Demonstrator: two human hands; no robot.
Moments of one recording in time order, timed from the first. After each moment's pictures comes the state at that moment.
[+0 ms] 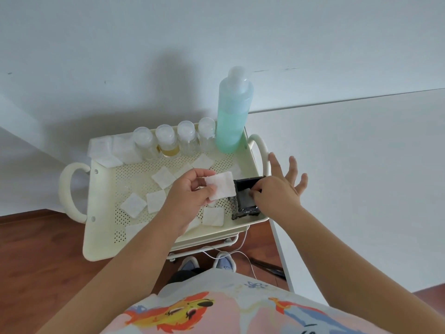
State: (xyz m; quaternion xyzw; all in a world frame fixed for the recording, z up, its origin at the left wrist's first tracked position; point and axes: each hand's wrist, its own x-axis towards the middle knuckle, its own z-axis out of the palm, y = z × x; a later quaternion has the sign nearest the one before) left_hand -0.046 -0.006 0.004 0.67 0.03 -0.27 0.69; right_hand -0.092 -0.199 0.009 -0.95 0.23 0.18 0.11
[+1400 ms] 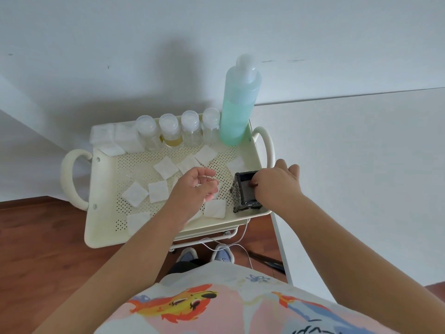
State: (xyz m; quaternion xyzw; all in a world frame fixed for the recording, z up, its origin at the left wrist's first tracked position) left_hand -0.054 0.000 -0.002 0.72 0.04 -0.28 0.64; right_hand -0.085 -0.193 0.023 -0.97 0.12 0.20 0.01
